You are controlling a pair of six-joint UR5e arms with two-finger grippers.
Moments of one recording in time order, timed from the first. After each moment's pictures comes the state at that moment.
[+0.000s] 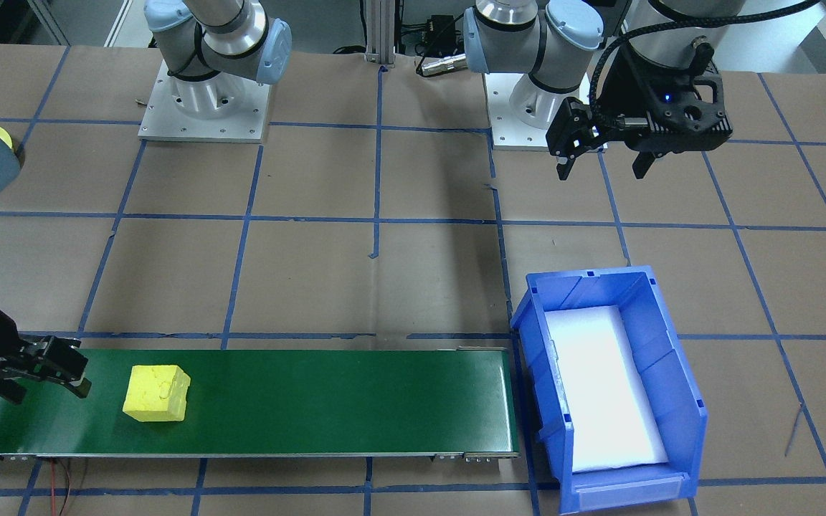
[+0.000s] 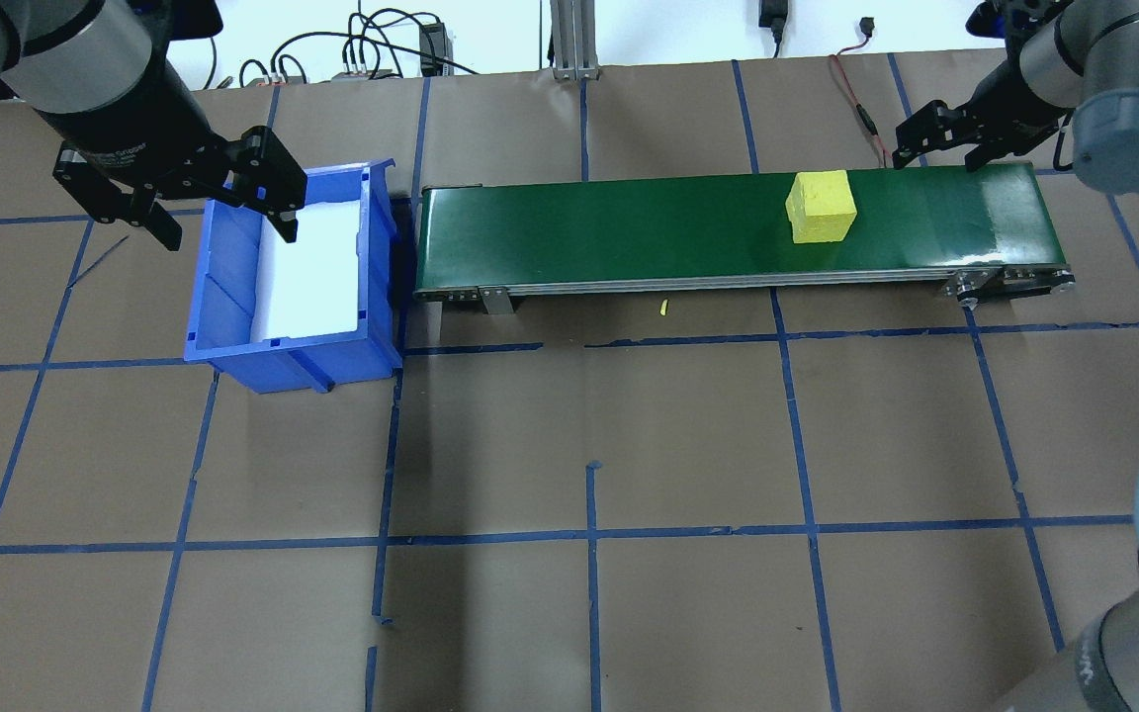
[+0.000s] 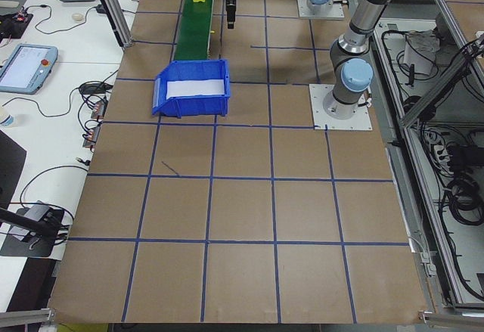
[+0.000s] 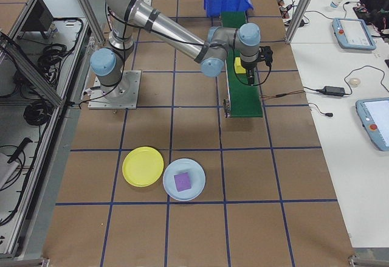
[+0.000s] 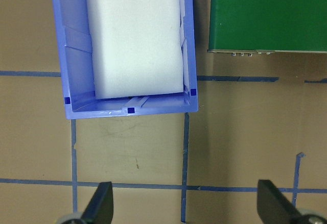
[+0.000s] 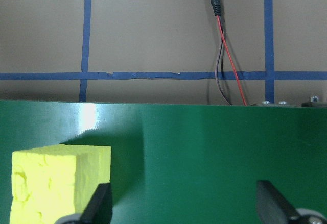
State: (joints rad) left arm -1.53 -1.54 -1.55 -1.60 1.59 0.00; right arm 1.23 -1.15 1.59 -2.16 -1.29 -0.33
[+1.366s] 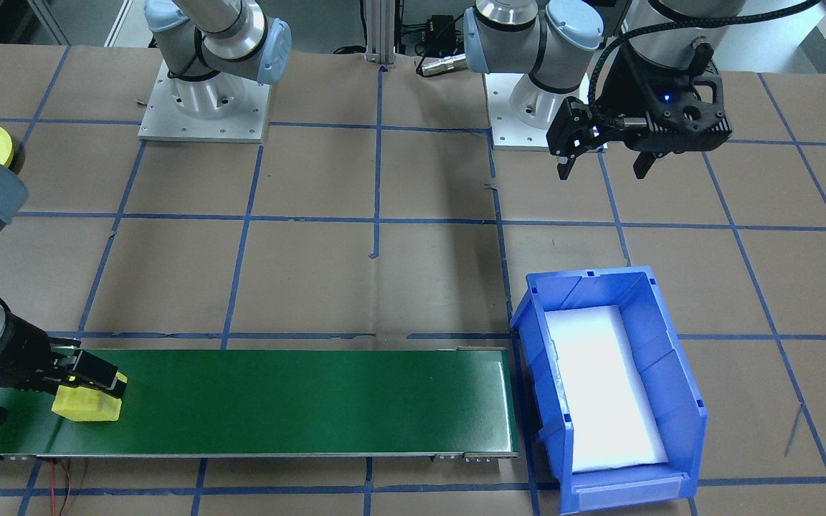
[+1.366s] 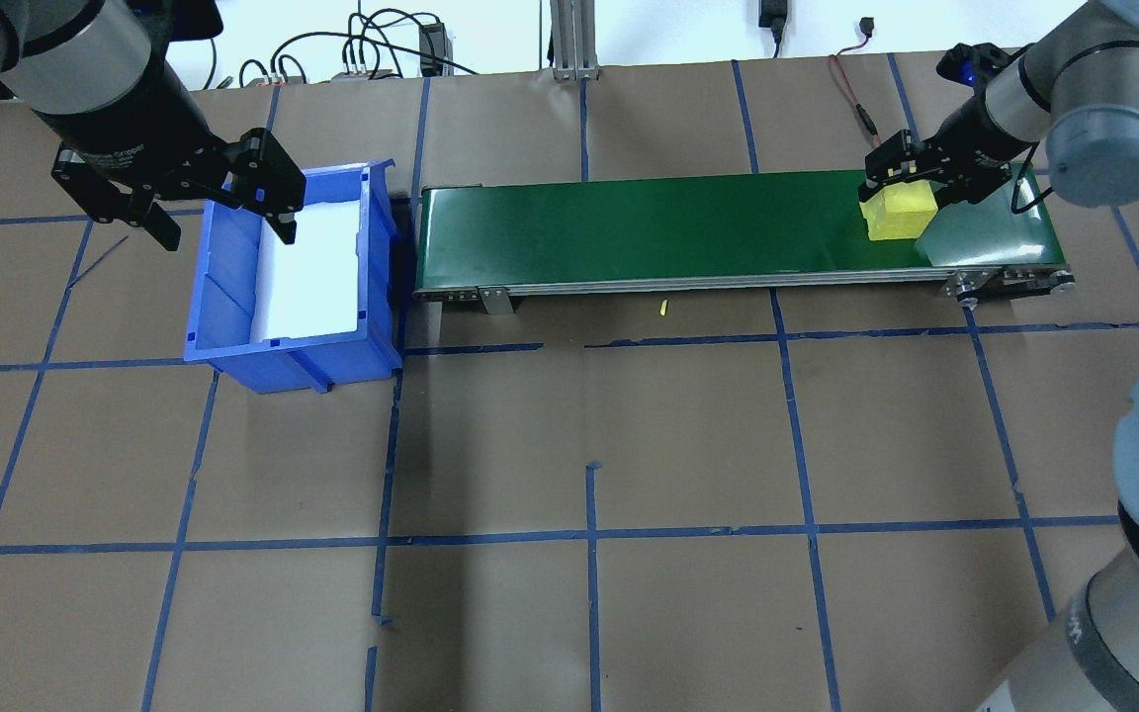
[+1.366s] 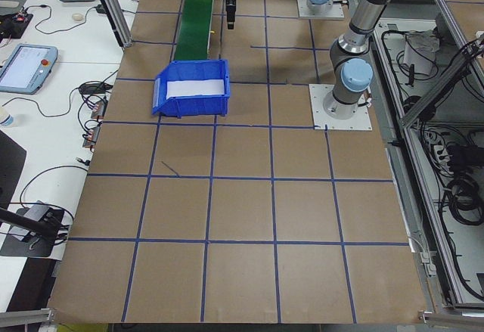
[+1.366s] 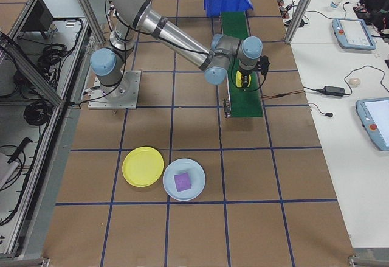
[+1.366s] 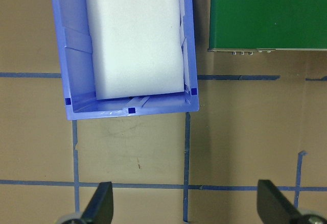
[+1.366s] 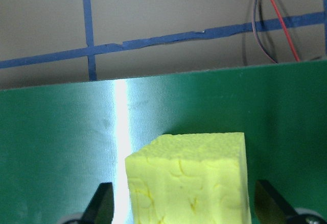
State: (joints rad) left arm -1.54 -1.54 -1.55 -1.60 1.60 0.01; right arm 1.23 -1.09 1.59 -2.08 -1.25 -0.26
